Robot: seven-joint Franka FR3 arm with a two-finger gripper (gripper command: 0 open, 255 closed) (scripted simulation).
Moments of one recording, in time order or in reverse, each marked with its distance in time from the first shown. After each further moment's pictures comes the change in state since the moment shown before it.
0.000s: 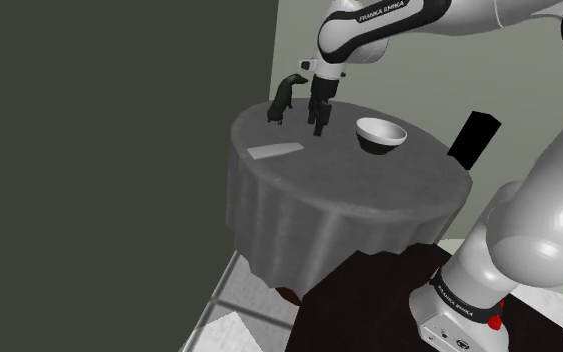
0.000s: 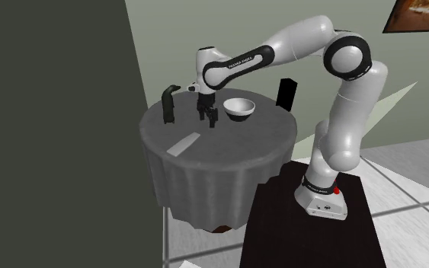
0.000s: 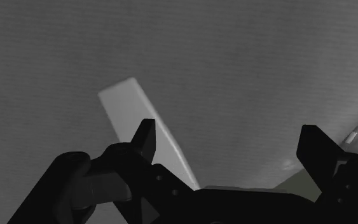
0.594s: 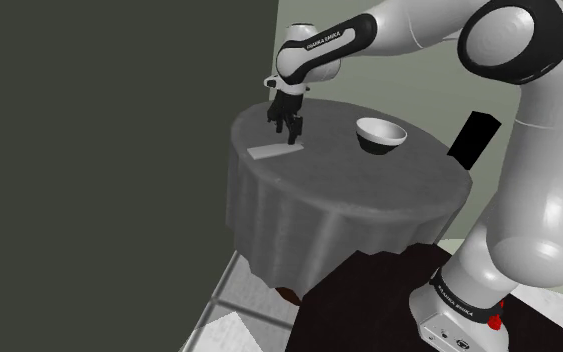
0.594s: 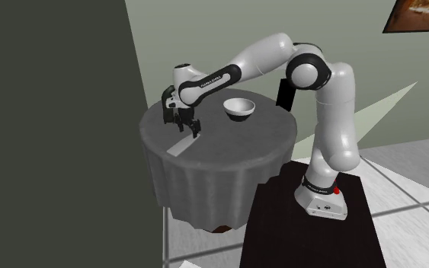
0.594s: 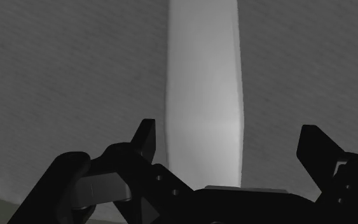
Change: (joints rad) arm 0.007 0.331 0.048 0.260 0.028 0.067 -0.312
